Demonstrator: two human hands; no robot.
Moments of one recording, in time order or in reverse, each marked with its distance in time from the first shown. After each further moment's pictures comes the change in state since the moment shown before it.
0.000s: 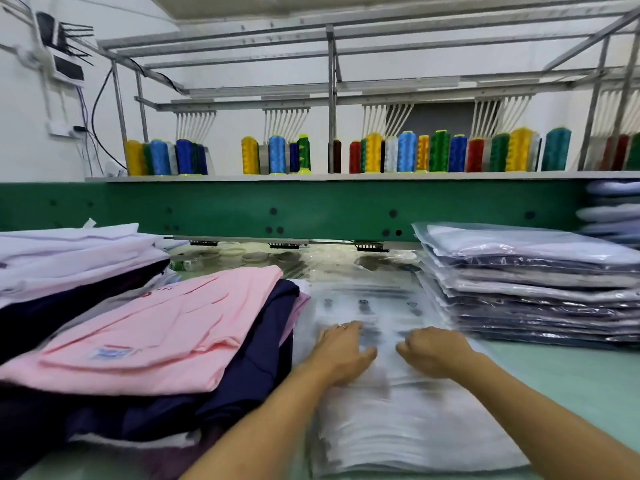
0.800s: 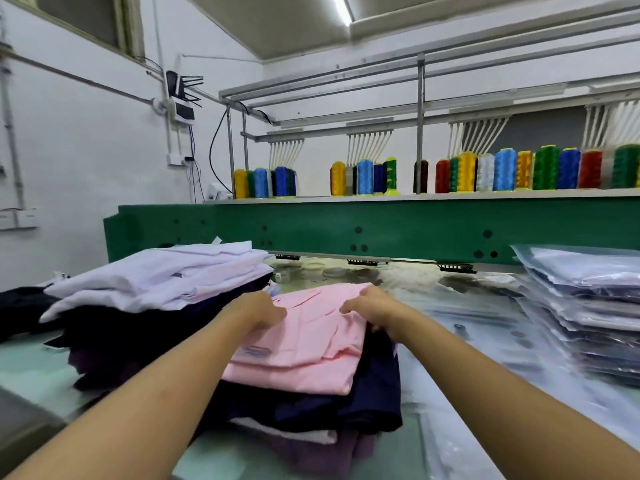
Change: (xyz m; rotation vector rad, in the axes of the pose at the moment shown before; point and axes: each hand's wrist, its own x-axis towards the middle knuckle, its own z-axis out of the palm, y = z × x) left_hand -0.110 -0.182 -0.225 0.360 0.159 -0.652; right_hand 0.032 -0.252 -0.103 1.096 -0.163 -0.067
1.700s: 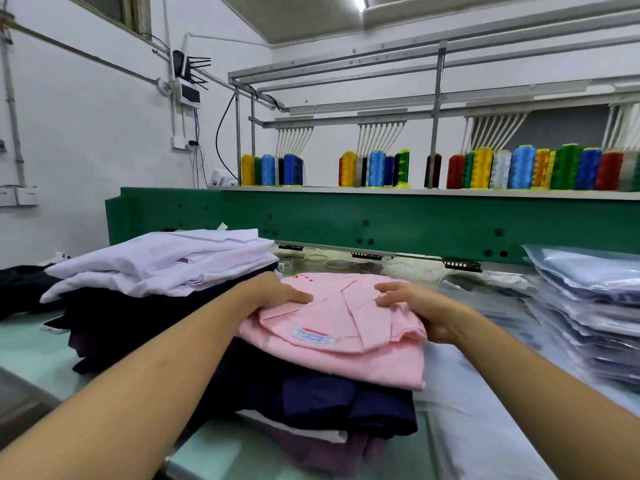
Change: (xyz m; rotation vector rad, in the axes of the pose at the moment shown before) left_hand 0.005 -0.002 -0.012 -0.424 -0.057 0.002; right_hand 0.002 0.027 -0.042 0.493 -0.261 0.010
